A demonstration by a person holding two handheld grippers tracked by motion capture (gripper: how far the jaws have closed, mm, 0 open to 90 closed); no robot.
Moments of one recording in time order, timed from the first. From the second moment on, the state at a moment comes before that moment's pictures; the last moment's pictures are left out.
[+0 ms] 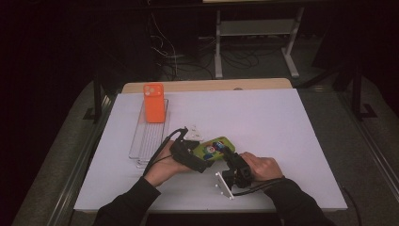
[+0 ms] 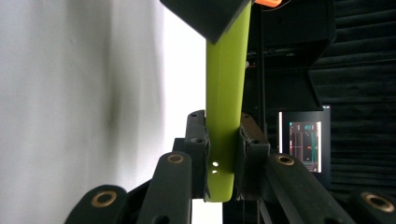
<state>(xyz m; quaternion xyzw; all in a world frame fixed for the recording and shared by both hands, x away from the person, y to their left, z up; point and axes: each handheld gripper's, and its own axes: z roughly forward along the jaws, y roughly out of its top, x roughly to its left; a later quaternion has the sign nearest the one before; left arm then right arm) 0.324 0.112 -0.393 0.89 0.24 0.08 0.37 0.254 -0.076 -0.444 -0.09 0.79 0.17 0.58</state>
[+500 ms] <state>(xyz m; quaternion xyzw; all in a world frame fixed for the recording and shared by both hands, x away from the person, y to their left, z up) 0.329 0.124 -0.387 0.88 0.25 0.08 0.39 0.271 -0.097 -0.434 -0.02 0.81 0.17 0.56</state>
